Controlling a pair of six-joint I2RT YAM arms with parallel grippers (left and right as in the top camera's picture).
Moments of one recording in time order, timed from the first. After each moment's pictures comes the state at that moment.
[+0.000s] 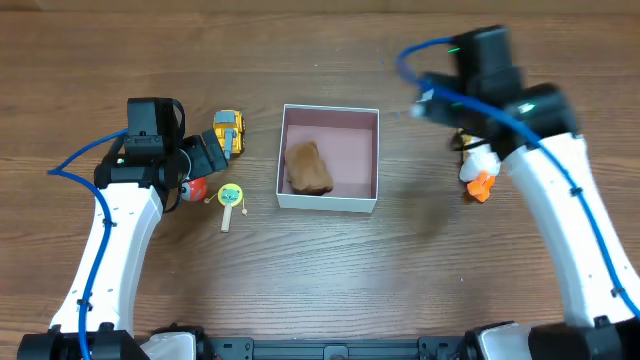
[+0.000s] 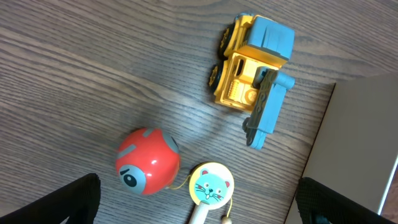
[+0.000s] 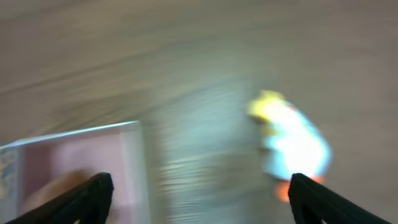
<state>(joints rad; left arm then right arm) 0.04 1.39 1.03 -0.71 0.01 -0.36 0.20 1.57 1.63 -1.10 0.19 0.46</state>
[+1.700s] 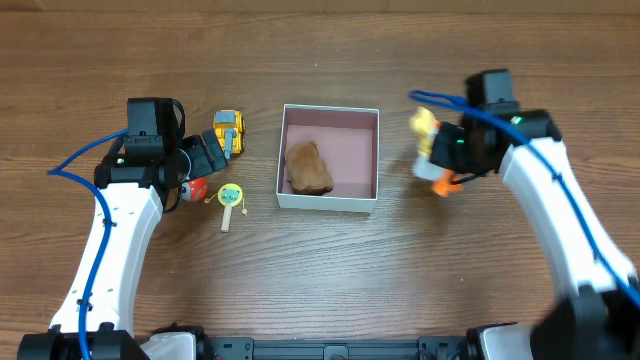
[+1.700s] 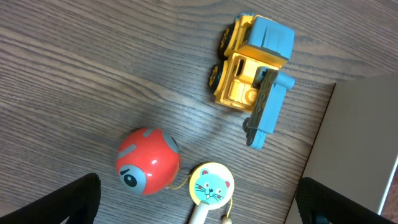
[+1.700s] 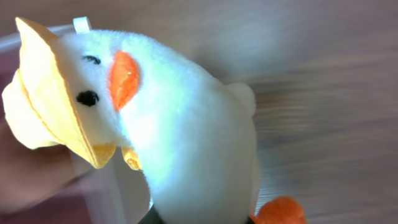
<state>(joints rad) 0.04 1.39 1.03 -0.71 0.01 -0.36 0.20 1.53 1.29 -0.94 -0.13 0.45</state>
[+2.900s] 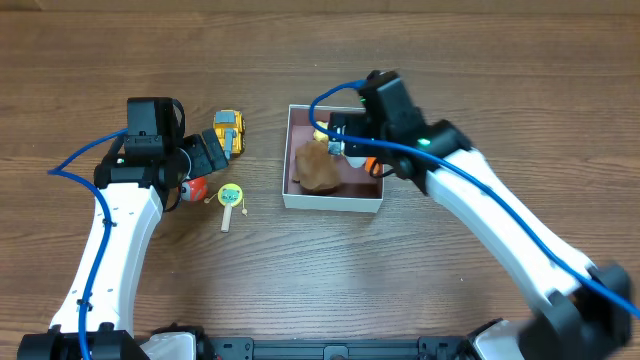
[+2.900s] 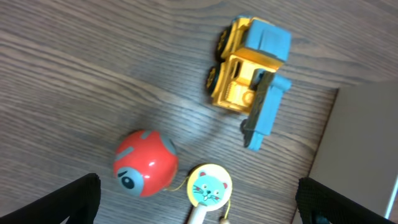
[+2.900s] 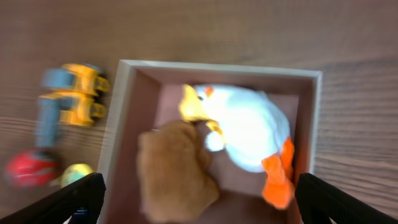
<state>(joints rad) 0.04 1.39 1.03 -0.70 0.02 -0.36 0.53 1.59 1.34 -0.66 0.00 0.50</state>
